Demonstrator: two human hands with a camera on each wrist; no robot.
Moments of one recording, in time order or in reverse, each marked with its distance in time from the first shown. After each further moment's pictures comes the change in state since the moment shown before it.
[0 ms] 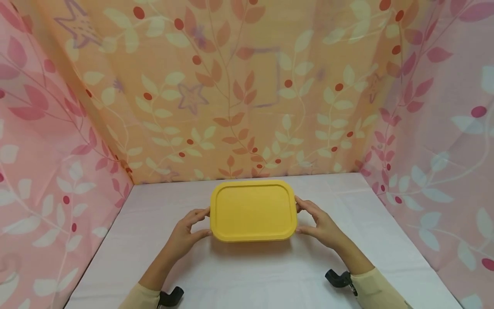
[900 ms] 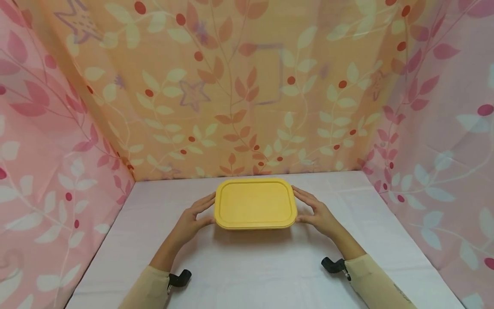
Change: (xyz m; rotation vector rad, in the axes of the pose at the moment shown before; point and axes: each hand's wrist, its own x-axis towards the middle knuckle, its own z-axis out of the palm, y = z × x) left_hand 0.026 -0.029 -0.001 -0.019 -0.073 -0.083; right_hand 0.018 0.023 0.000 -0.011 0.032 0.119
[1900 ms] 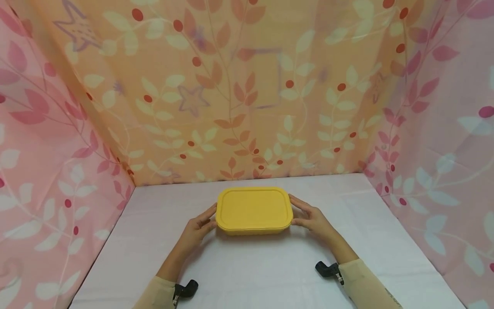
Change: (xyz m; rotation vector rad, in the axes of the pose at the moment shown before) left_hand -0.007 -0.022 0.025 -0.169 0.024 -0.137; right_hand 0.001 0.037 0.015 0.125 -0.029 0.195
